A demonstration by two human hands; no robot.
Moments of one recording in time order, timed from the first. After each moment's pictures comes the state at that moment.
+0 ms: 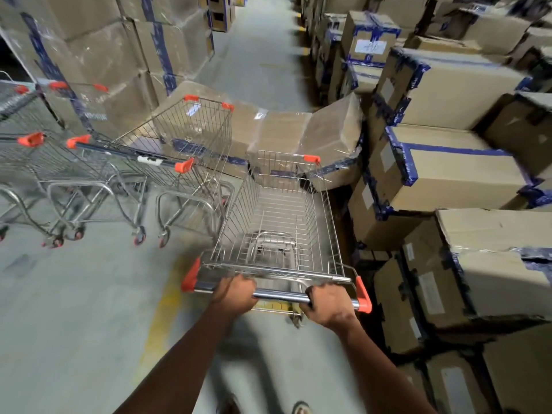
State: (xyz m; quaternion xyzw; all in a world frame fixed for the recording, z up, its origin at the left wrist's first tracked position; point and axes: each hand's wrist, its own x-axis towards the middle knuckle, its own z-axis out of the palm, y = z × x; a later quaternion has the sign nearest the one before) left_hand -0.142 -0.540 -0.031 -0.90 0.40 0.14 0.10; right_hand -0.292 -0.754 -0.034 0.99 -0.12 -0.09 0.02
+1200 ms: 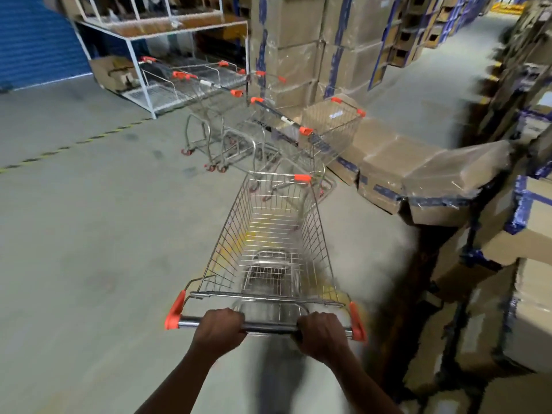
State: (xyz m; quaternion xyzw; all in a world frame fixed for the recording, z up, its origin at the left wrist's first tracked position) left_hand -0.608 -0.420 -0.041 -0.99 0.12 0.06 0.04; right_hand -0.584 -0.698 -0.047 0.97 0.24 -0.04 0.00
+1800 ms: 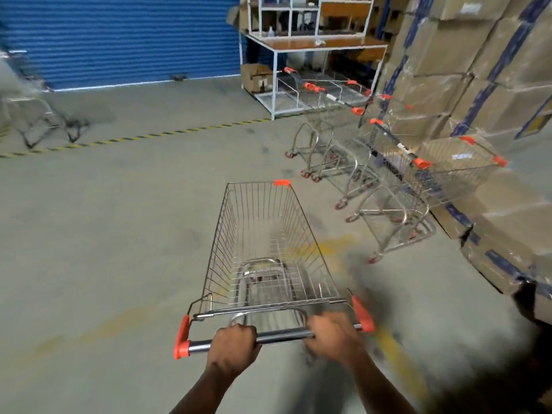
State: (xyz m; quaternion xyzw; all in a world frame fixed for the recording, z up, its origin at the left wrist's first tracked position) left_hand -0.737 -0.398 -0.028 -0.97 -0.18 0.13 -0.02; right_hand -0.559 -0.589 -0.017 0.87 0.45 -0.17 0.09
